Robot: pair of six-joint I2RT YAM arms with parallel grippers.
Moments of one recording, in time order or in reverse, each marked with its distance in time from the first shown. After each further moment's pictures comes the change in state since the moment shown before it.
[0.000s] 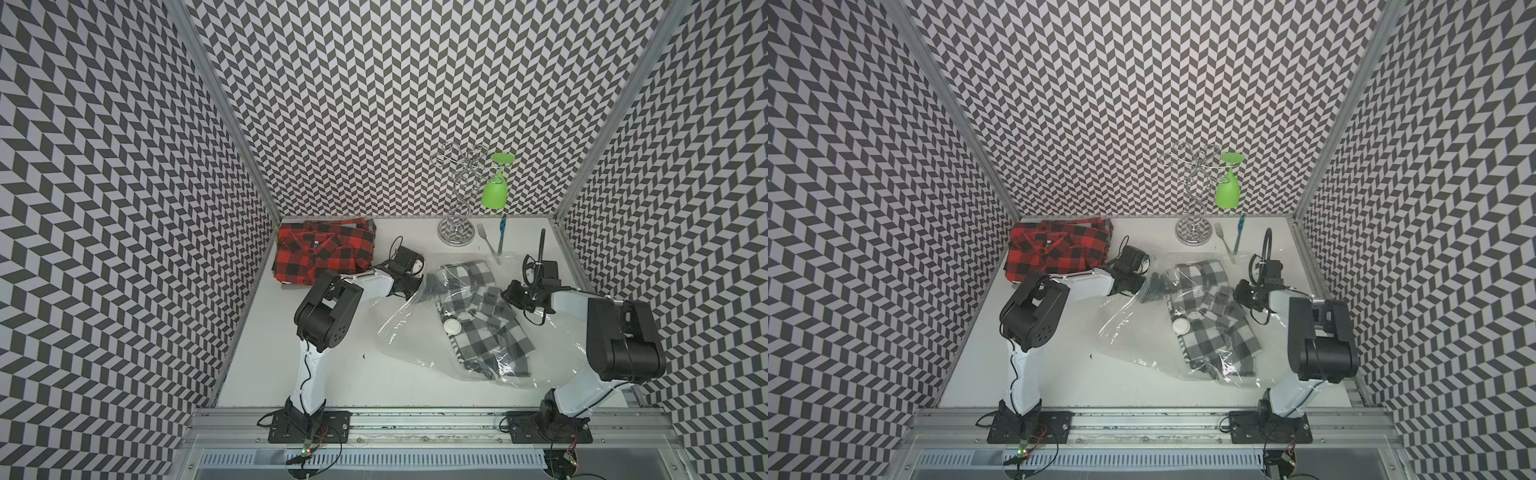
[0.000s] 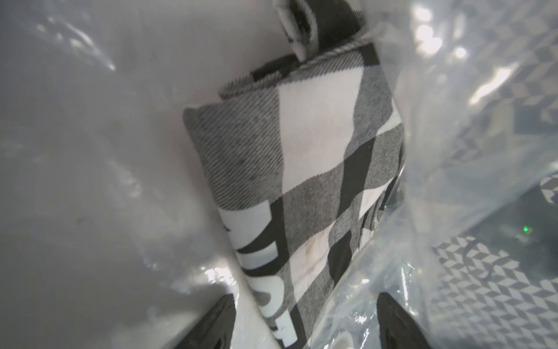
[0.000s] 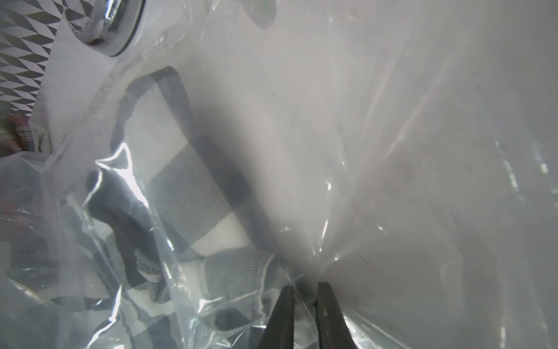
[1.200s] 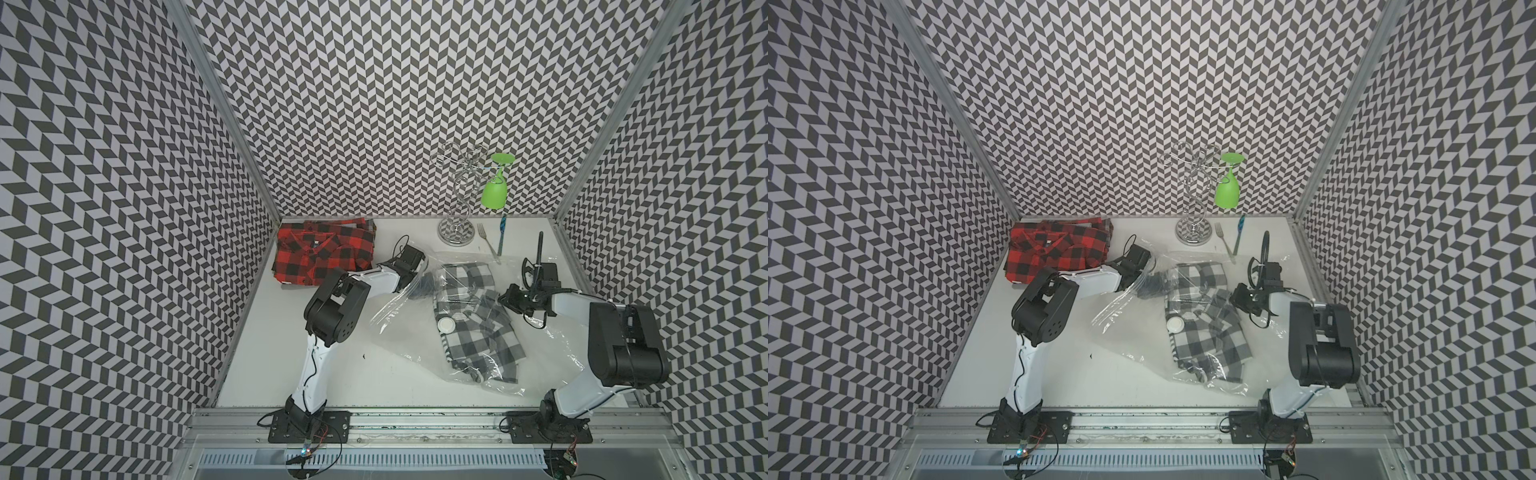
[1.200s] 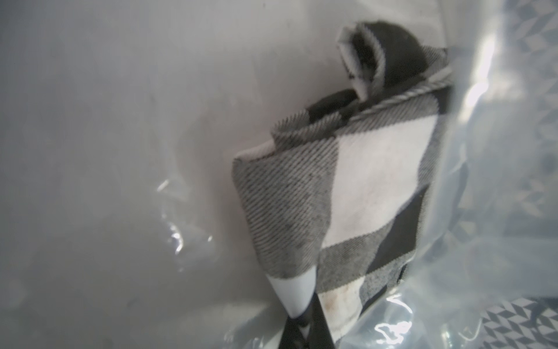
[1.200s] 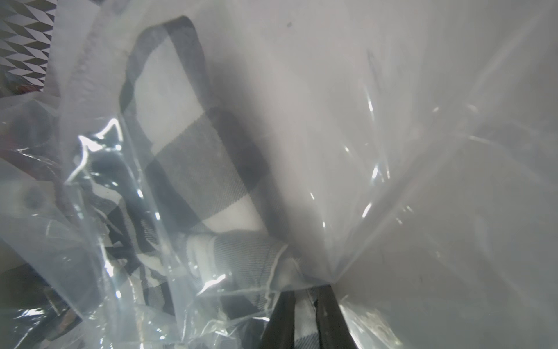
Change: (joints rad) left arm -0.009 0.052 0.056 -0.071 -0.107 0.053; right arm 0.011 -0.055 -0.008 -0.088 -0.071 0.011
